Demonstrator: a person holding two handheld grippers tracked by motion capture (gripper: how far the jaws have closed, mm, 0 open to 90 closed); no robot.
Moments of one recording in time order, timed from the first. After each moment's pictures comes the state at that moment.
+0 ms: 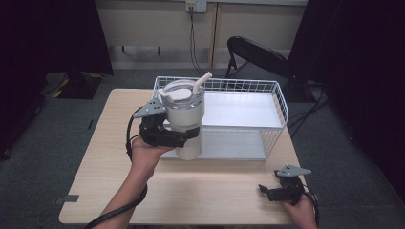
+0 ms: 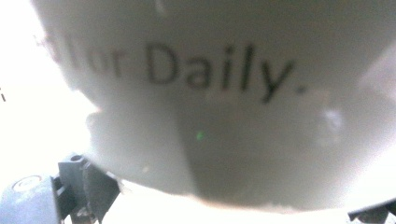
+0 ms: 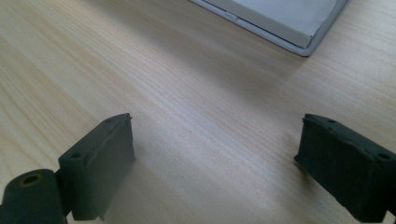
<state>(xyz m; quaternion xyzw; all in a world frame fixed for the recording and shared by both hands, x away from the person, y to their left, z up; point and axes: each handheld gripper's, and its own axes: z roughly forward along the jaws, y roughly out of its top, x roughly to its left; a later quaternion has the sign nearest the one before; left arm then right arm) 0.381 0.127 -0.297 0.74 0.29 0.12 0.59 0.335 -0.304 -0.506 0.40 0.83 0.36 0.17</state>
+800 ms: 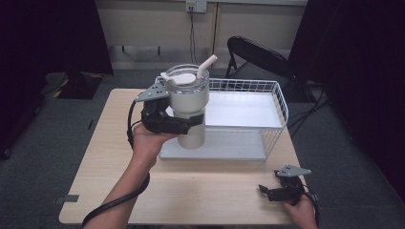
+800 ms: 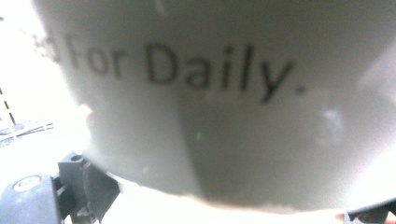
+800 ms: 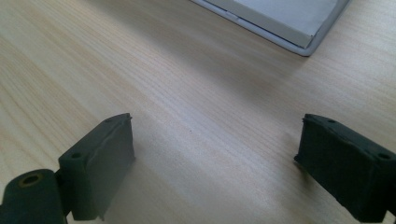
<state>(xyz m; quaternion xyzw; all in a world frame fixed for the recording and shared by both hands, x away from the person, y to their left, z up) 0.391 0.120 -0.261 0.74 0.29 0.13 0.59 0.335 -0.304 -0.506 0.40 0.83 0.36 0.17</state>
